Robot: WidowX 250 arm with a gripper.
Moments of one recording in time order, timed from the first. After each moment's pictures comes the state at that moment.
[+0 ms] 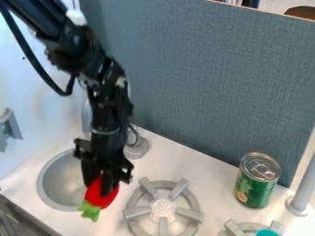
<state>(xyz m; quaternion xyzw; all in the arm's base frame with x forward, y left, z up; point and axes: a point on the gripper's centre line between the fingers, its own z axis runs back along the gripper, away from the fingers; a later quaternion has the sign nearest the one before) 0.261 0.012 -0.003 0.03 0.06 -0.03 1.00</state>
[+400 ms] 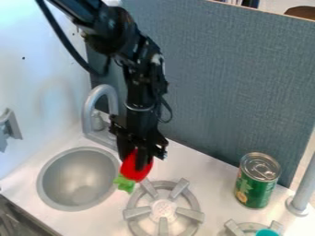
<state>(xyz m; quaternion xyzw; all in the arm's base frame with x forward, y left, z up) 0.306 -0.020 0.012 0.02 0.02 -0.07 1.00</state>
